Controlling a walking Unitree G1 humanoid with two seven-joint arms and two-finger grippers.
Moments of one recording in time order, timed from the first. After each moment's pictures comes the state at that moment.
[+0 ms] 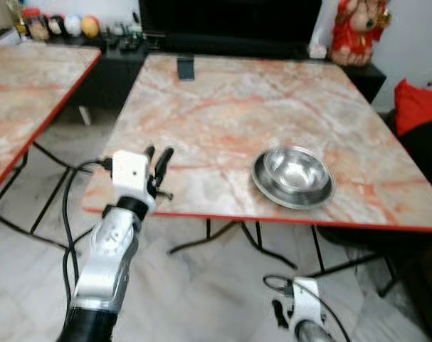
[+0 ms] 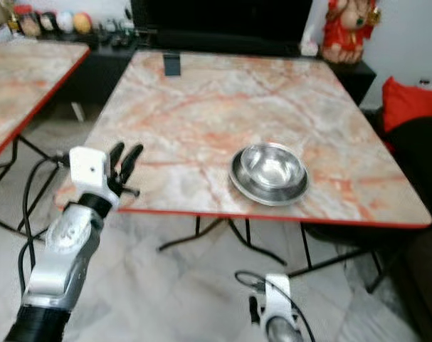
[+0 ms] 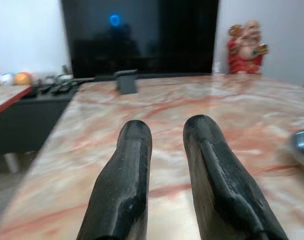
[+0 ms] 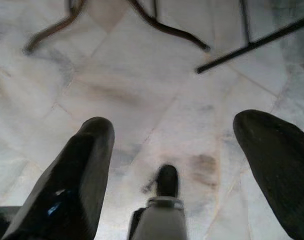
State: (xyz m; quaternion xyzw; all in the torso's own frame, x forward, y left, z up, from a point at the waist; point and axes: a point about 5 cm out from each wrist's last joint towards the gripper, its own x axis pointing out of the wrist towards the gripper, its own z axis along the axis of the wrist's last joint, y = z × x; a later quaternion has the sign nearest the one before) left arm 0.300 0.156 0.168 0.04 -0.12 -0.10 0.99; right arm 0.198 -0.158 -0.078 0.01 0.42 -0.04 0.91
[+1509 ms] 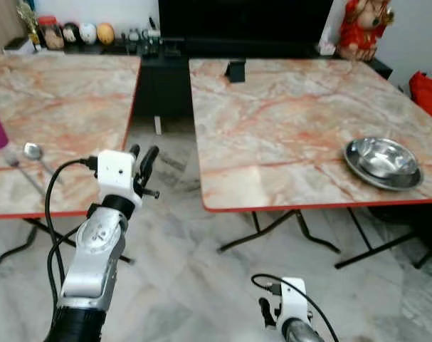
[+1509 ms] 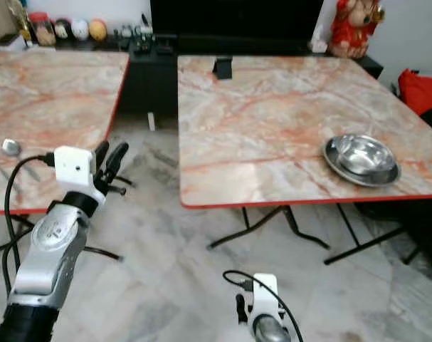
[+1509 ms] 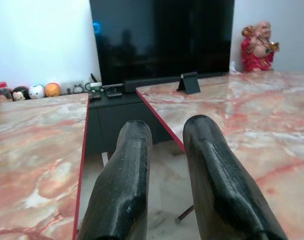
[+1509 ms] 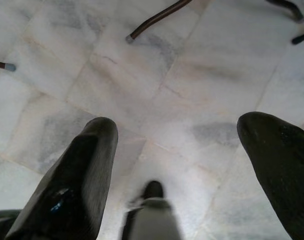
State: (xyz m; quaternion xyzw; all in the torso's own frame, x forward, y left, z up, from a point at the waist) left arm 0.301 0.158 0.176 0.05 -0.13 -0.09 0.99; right arm 0.202 -0.150 -0.076 0.01 0.42 -0.03 0.91
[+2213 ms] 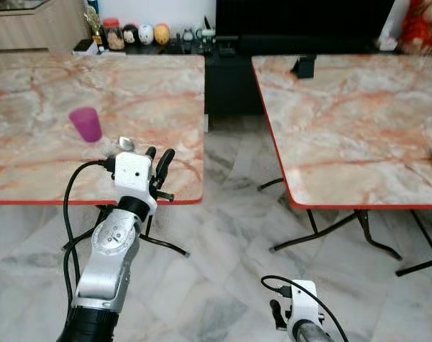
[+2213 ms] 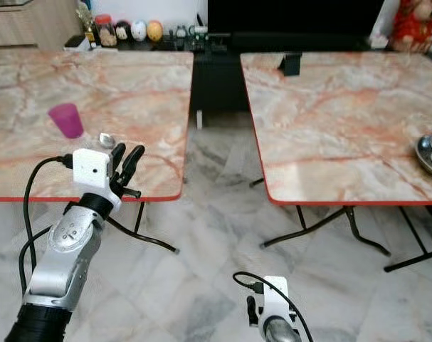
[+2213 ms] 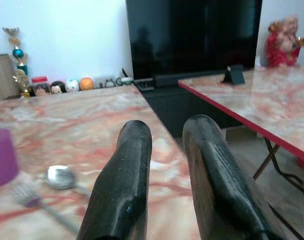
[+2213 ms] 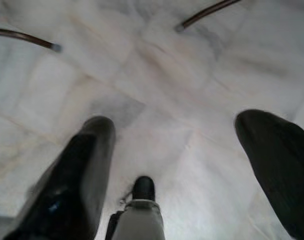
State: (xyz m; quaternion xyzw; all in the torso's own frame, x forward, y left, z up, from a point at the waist) left arm 0.301 0.143 0.176 0.05 -0.13 -0.11 0.98; right arm 0.195 -0.164 -0.079 0.00 0.42 -0.04 0.90
